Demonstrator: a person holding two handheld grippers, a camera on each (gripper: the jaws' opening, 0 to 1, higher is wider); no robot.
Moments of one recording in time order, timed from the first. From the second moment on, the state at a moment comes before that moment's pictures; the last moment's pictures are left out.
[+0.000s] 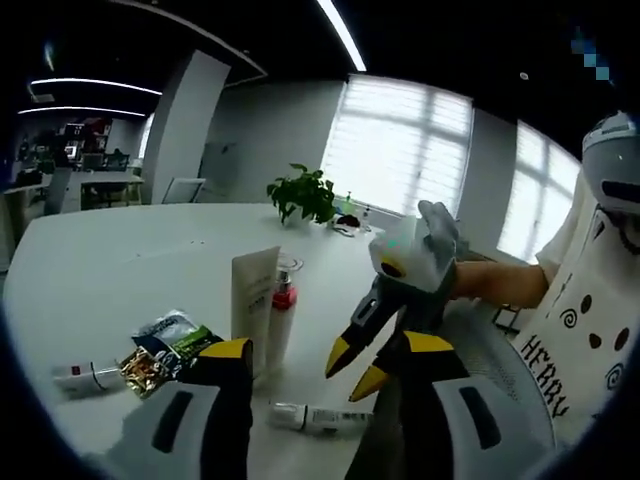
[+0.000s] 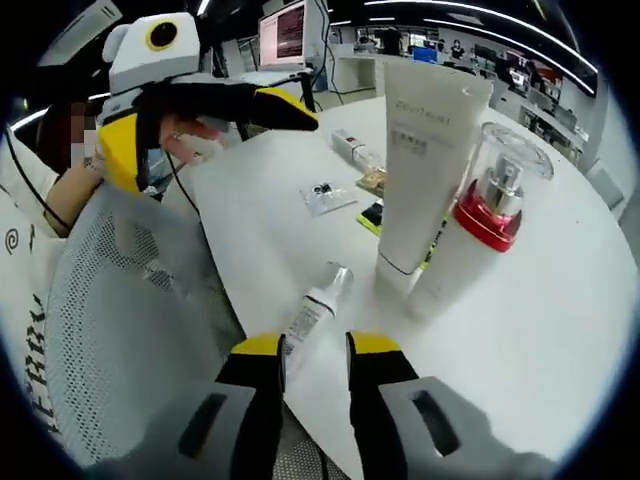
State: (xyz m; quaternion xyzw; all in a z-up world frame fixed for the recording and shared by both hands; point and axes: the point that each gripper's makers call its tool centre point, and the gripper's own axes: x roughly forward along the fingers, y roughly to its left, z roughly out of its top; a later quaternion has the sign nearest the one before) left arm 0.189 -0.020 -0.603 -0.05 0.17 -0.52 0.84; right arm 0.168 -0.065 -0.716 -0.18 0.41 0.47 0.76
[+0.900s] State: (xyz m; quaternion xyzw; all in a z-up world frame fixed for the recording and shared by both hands) left arm 0.184 -0.001 -0.591 -0.04 0.16 -0.51 0.85; right arm 0.154 -0.044 -0.767 -0.23 0.48 0.47 0.71
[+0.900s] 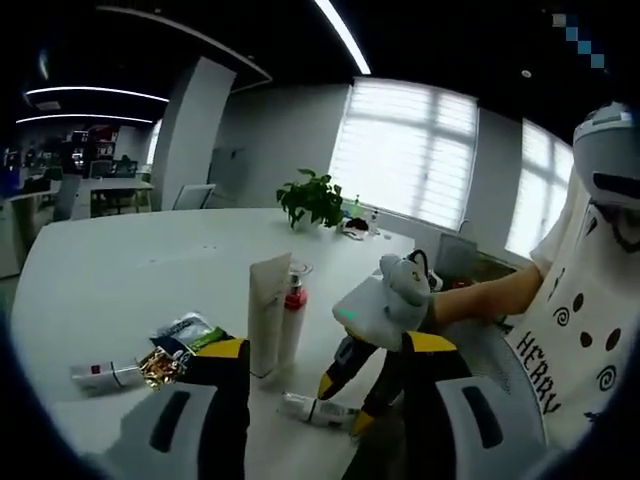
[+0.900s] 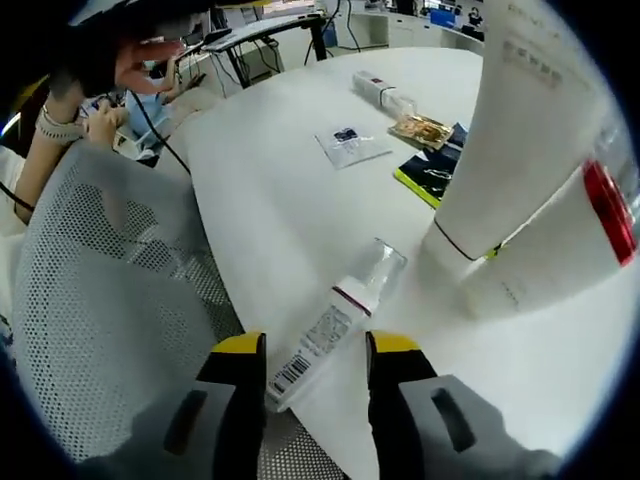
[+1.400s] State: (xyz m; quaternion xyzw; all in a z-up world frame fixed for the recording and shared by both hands) left arm 0.183 0.002 -0.594 -0.04 0.16 -0.50 0.85; right arm 0.164 -0.052 -0.767 -0.28 0.47 0.46 0.70
